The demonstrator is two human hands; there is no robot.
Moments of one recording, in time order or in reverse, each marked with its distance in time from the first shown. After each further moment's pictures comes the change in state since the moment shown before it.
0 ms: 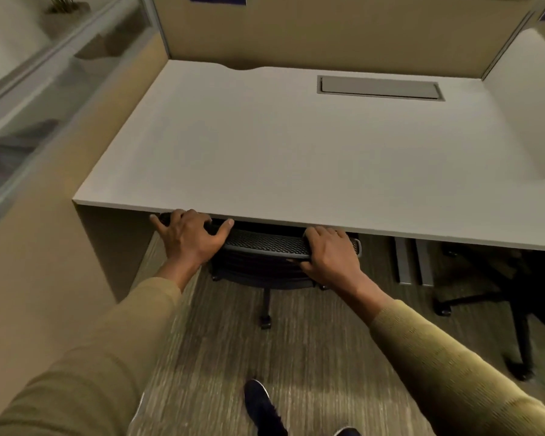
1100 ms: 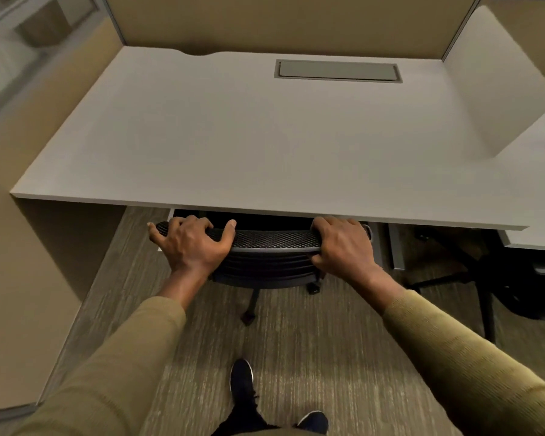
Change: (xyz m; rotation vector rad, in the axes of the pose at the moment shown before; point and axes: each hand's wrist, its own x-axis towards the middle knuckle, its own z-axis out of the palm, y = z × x) left_hand -0.079 0.148 0.031 -0.058 0.162 -0.033; right_hand -0.069 0.140 -0.042 -0.123 0.062 0.002
